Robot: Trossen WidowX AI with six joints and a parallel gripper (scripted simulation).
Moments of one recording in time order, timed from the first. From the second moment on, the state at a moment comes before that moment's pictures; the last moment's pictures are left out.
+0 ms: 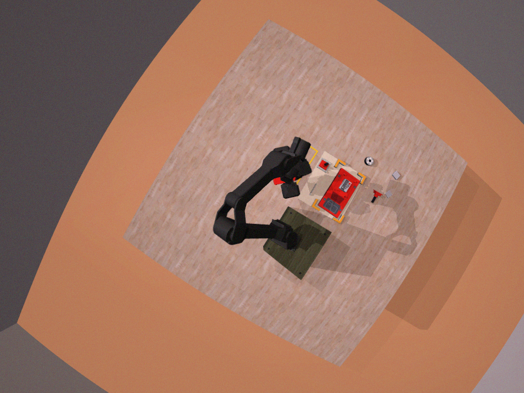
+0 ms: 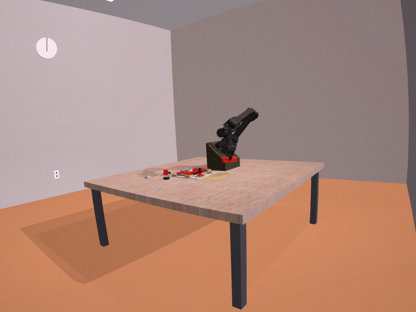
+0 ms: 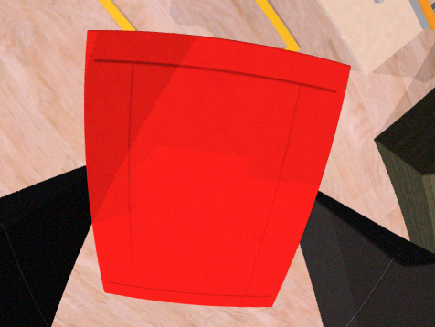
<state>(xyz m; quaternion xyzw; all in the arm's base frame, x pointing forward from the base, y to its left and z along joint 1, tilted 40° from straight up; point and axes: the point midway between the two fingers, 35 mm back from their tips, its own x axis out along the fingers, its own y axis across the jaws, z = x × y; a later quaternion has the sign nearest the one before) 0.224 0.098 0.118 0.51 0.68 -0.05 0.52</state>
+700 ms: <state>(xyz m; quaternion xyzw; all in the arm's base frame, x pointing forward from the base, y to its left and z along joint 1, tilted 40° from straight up) 0.251 0.072 0.110 0.48 0.68 -0.02 0.55</state>
